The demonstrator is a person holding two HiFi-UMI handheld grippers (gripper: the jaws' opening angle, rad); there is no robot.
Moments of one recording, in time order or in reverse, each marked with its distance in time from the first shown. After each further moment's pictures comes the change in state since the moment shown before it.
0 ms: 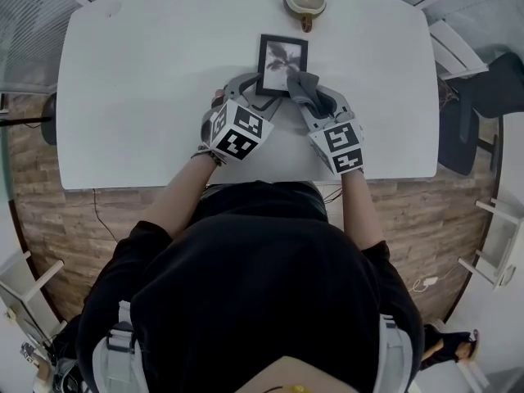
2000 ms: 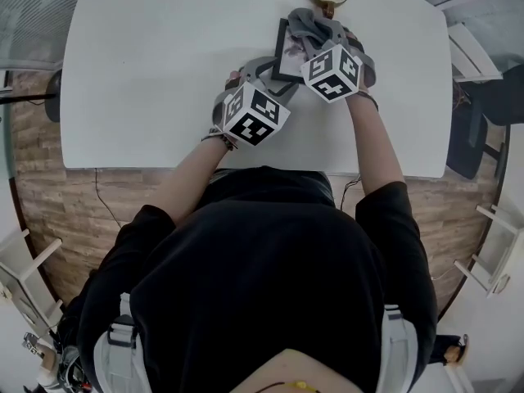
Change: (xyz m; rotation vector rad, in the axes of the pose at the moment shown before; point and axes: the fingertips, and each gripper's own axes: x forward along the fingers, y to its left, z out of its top) left arm -0.002 0.001 0.000 -0.003 -0.001 -0.001; right arm 0.107 -0.059 0.050 -0.540 0.141 -0.124
